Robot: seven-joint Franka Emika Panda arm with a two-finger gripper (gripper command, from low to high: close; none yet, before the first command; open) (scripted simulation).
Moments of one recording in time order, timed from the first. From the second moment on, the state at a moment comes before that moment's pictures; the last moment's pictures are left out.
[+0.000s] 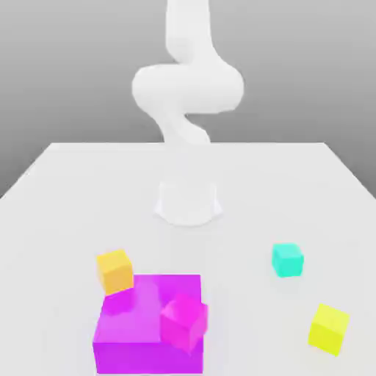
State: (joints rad) arm 0.07 -0.74 0.00 -2.37 0.00 2.36 0.71
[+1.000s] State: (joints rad) arm 0.73 0.22 0.00 -2.93 -0.06 3.15 -0.12
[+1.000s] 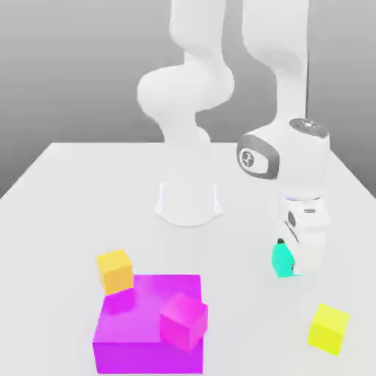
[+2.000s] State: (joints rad) arm 0.09 -0.33 -0.41 -2.74 -0.19 2.43 -0.15
